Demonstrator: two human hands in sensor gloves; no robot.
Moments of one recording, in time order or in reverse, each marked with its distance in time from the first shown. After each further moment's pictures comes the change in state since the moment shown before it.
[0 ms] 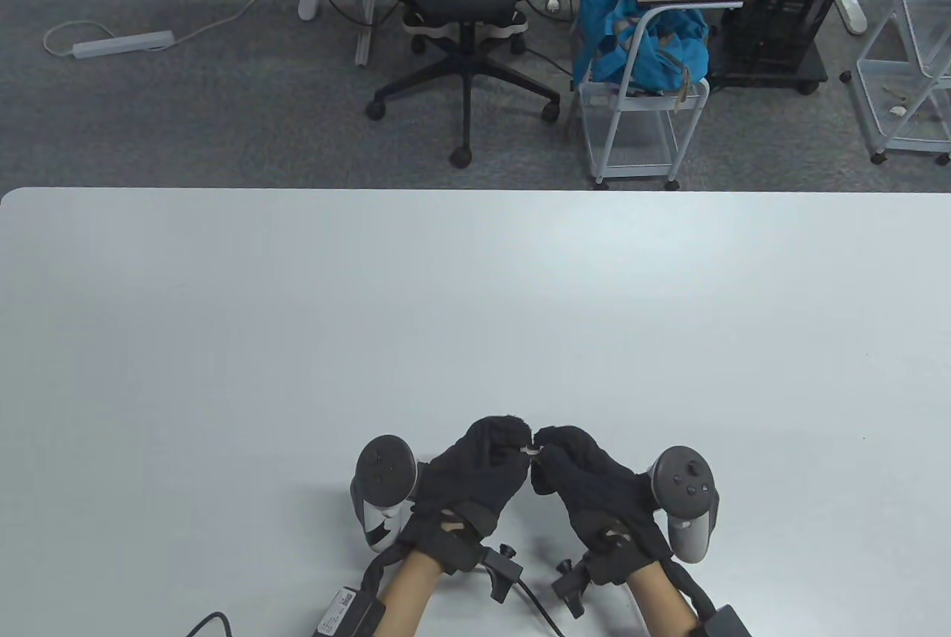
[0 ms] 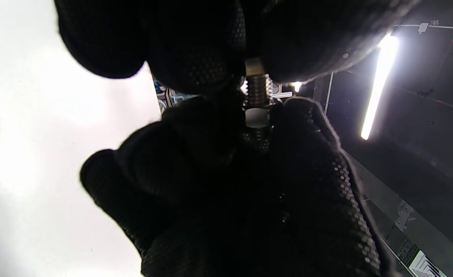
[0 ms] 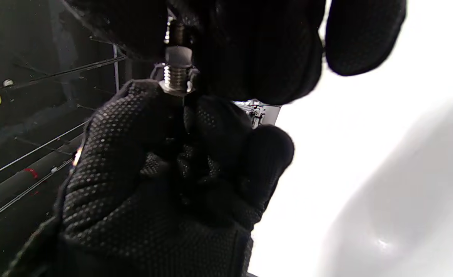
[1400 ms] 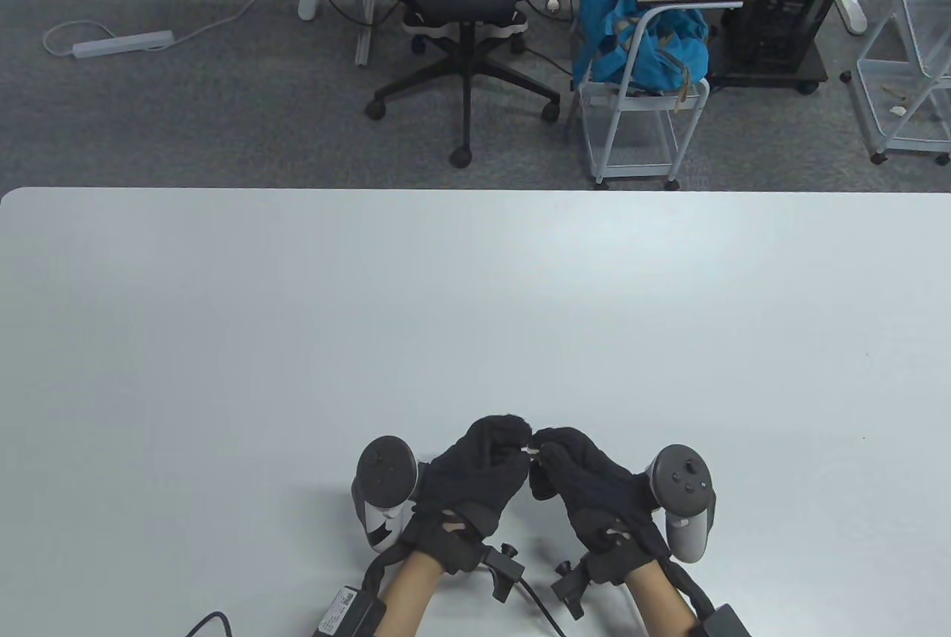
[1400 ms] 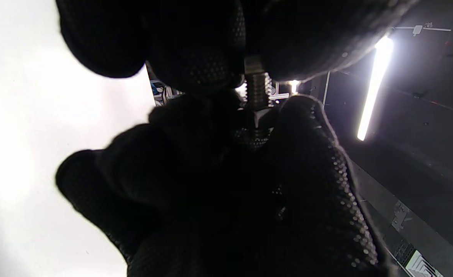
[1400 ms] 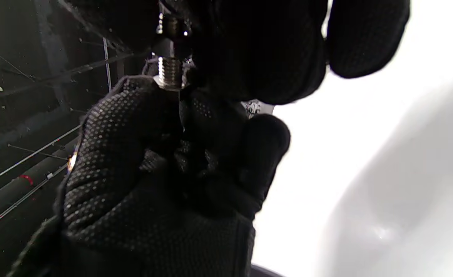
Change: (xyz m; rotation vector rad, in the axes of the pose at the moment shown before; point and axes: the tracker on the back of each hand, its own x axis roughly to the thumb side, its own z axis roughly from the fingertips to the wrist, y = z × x) left_hand 0.000 -0.001 0.000 0.007 -0.013 0.002; right_hand -0.004 0.002 0.000 -0.011 0.039 -0.038
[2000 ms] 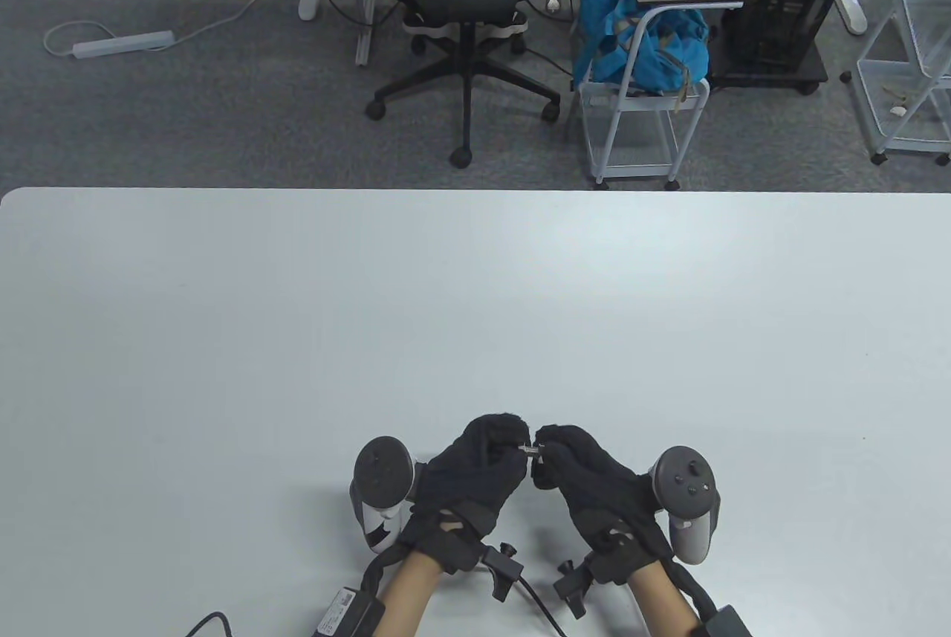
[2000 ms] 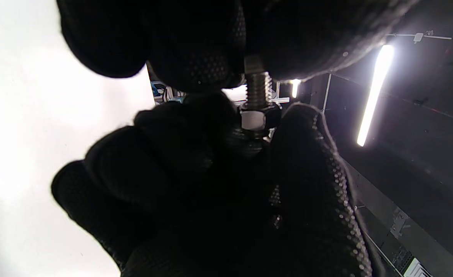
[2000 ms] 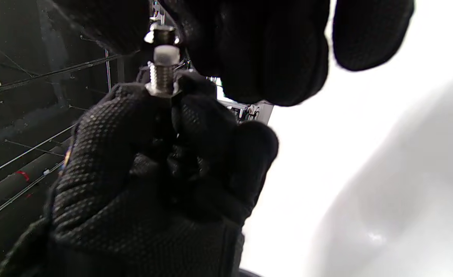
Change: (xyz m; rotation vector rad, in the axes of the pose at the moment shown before) left_hand 0.000 0.001 0.002 0.012 0.001 0.015; right_hand 0.000 -0.001 0.001 0.020 0.006 0.003
